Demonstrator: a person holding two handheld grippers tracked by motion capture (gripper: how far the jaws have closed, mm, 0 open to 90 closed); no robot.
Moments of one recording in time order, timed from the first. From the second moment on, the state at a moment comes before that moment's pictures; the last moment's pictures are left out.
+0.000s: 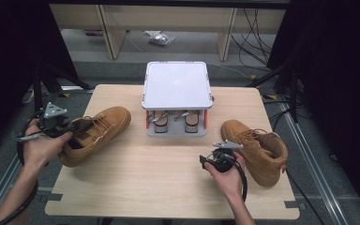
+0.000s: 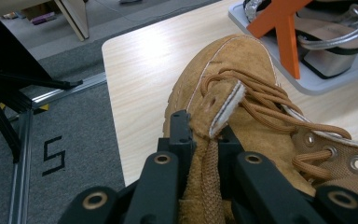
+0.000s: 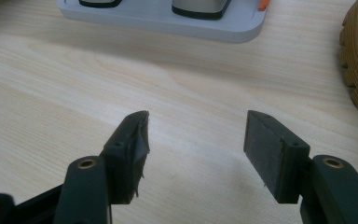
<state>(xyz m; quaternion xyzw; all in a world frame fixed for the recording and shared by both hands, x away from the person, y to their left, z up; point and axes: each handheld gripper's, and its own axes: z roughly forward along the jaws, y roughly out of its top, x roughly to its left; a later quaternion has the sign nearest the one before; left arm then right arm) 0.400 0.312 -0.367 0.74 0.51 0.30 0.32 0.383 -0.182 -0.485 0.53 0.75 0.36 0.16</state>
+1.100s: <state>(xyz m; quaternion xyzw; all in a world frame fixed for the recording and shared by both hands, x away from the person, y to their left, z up) 0.427 0.306 -0.343 0.72 0.52 0.32 0.33 0.381 -0.181 -0.485 0.53 0.75 0.36 0.16</state>
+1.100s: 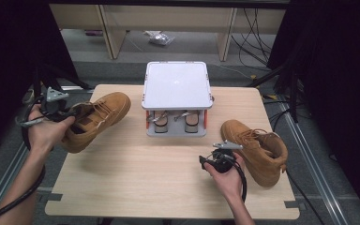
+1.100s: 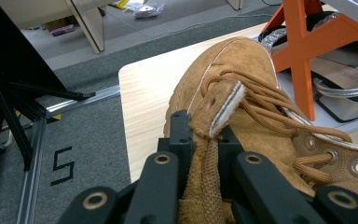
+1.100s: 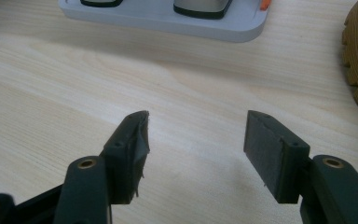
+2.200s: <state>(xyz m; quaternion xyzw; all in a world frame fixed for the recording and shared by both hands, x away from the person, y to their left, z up) 0.445 0.296 -0.318 0.71 0.52 0.34 0.34 0.382 -0.180 -0.487 0.53 0.75 0.37 0.15</state>
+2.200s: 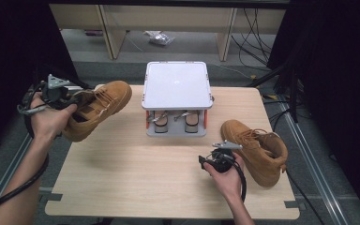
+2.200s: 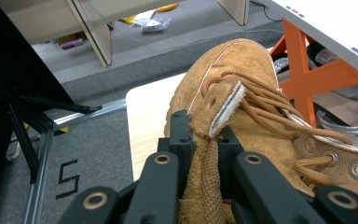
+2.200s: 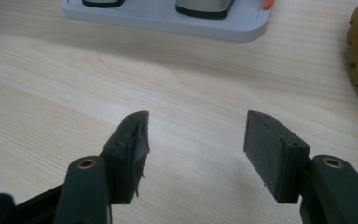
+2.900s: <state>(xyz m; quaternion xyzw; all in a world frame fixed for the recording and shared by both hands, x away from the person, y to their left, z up) 0.453 0.288 -0.296 0.70 0.51 0.36 0.35 0.381 -0.180 -0.485 0.53 0.75 0.37 0.16</state>
